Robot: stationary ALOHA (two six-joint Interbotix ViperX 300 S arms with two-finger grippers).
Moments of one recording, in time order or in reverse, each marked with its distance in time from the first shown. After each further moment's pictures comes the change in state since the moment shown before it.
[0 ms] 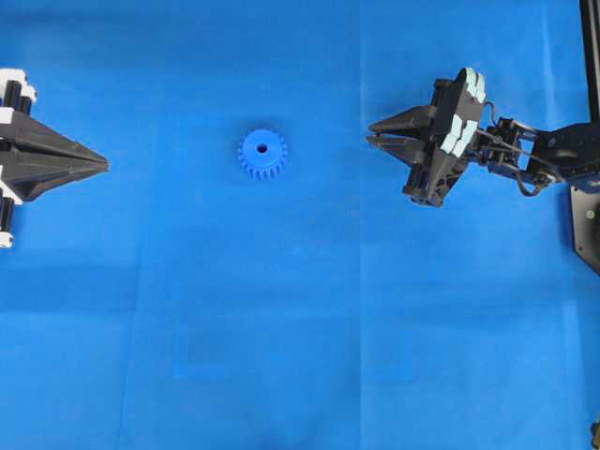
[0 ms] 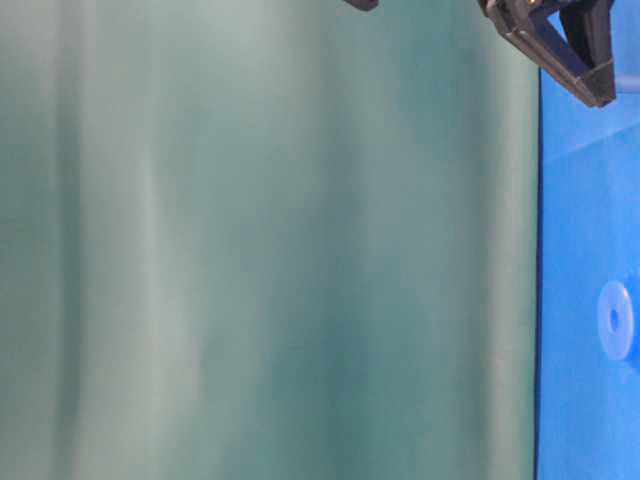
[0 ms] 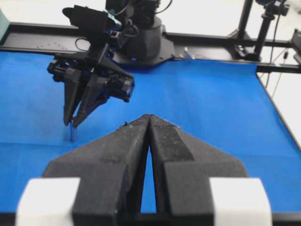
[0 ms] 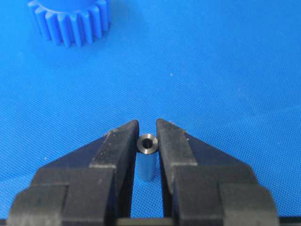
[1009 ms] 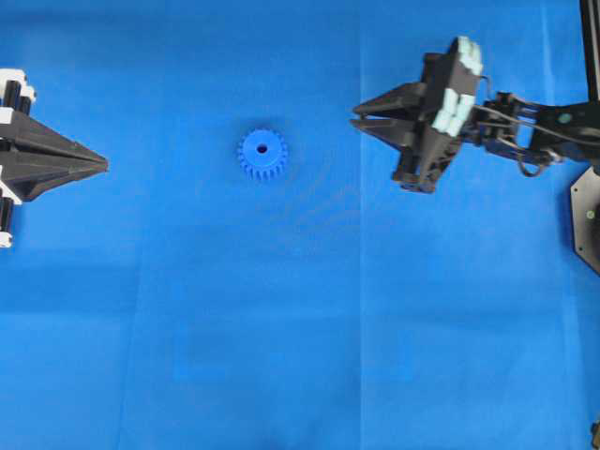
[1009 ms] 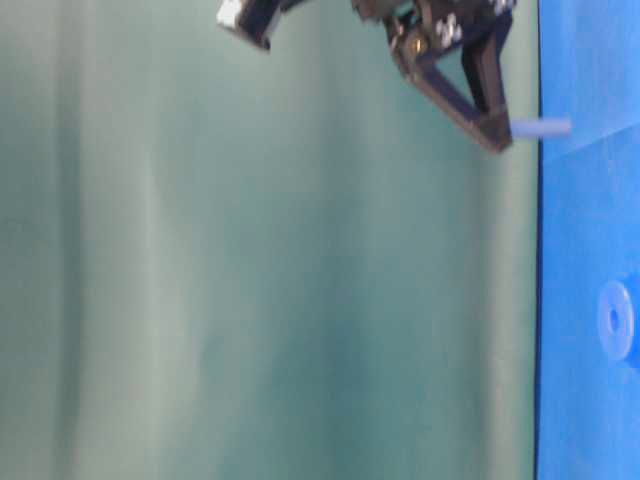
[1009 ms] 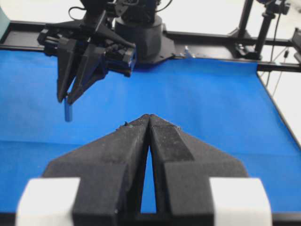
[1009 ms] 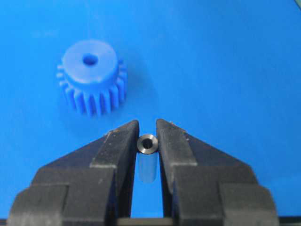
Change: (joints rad) left arm 0.002 -0.005 0.000 0.000 0.009 -0.002; right arm 0.003 -0.175 -0.169 0.000 0.325 -0.049
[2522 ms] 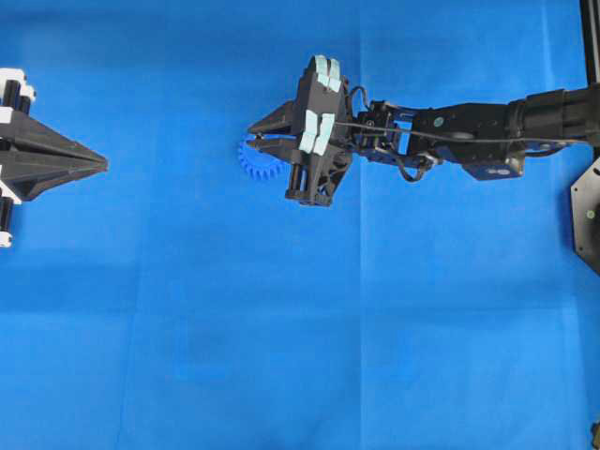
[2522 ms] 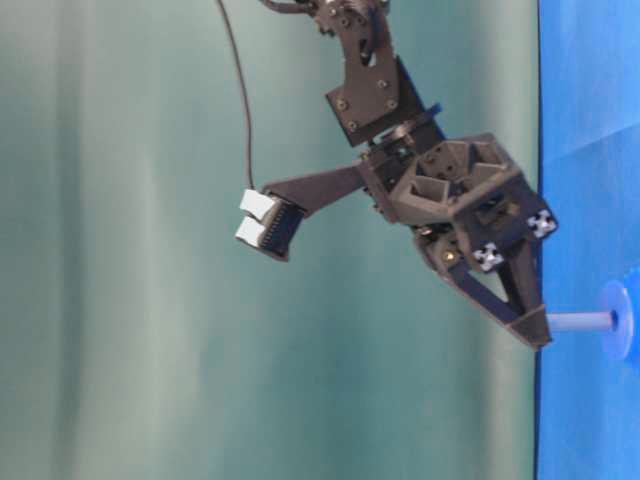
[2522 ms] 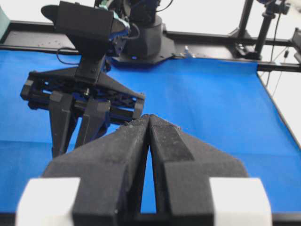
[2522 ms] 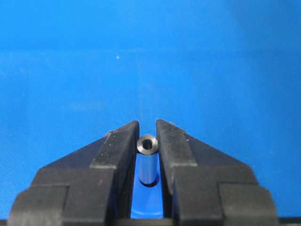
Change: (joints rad) left arm 0.002 -0.003 0.000 0.000 0.003 0.000; right arm 0.080 0.318 -0.388 -0.021 0.104 -0.011
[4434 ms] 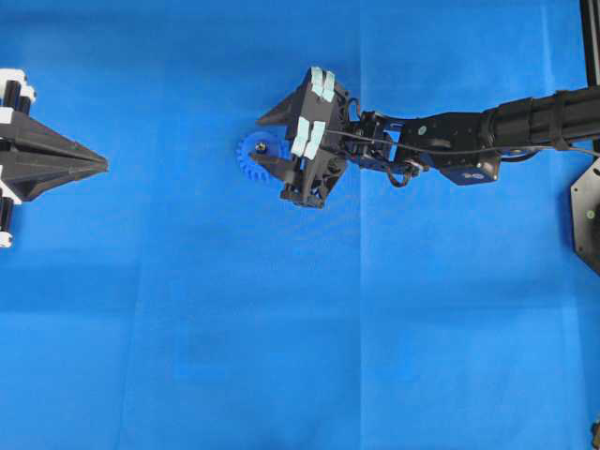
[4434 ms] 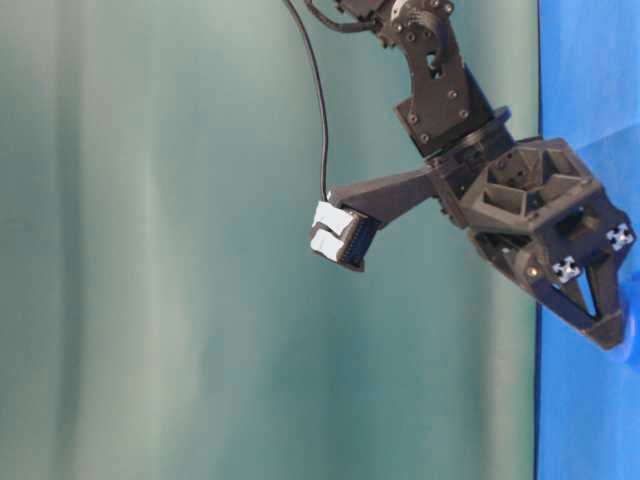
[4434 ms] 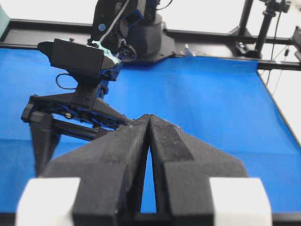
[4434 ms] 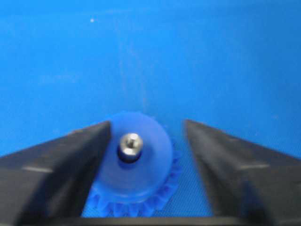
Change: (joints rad) left arm 0.000 0.000 0.000 0.000 0.006 -0.002; right arm -0.003 0.097 -0.005 0.038 0.000 0.006
